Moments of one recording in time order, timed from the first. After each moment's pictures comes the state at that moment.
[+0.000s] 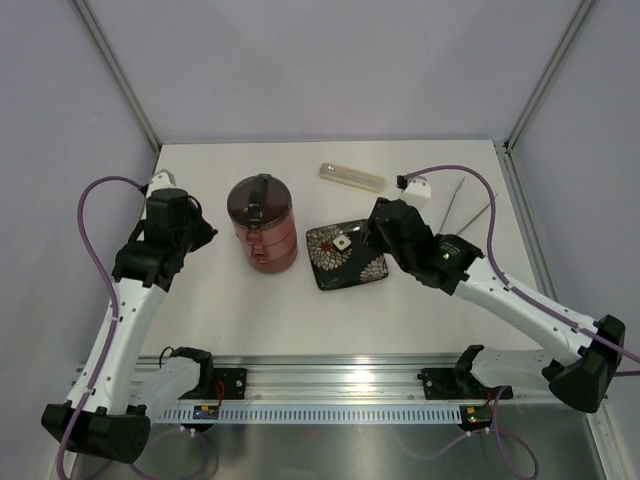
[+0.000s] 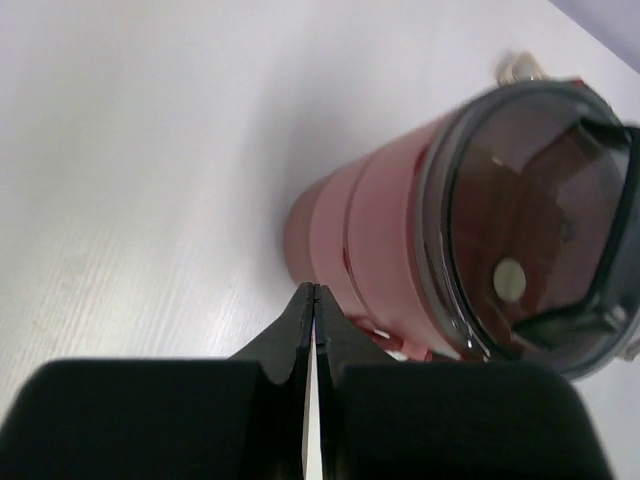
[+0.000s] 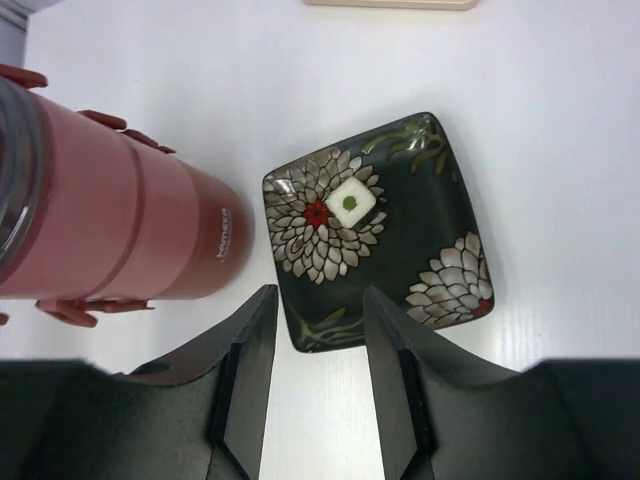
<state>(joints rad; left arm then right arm) -0.21 0.92 1.07 -0.78 -0.21 -0.64 0.89 1.18 1.11 -0.52 0.56 0.81</state>
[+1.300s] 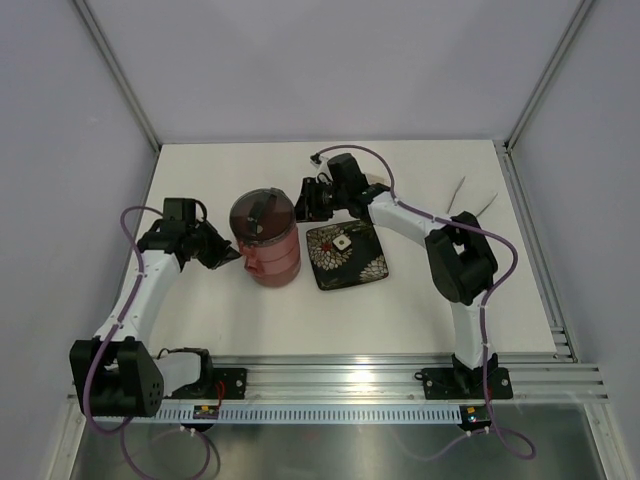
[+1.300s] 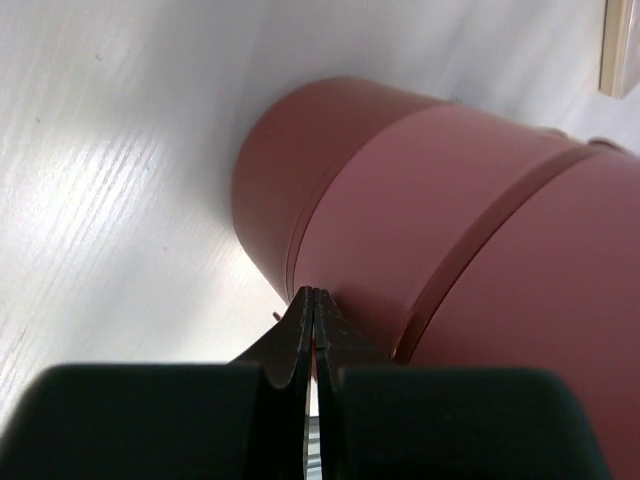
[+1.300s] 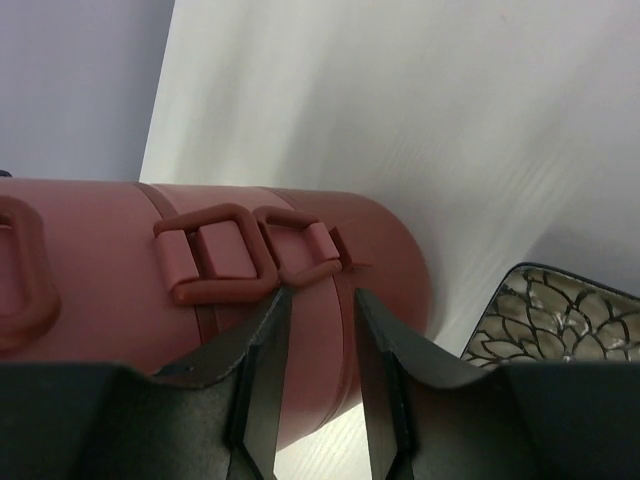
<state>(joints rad) -0.02 1.16 0.89 -0.71 0.26 -0.85 0.63 2.08 1.60 -0.11 -0.53 0.62</state>
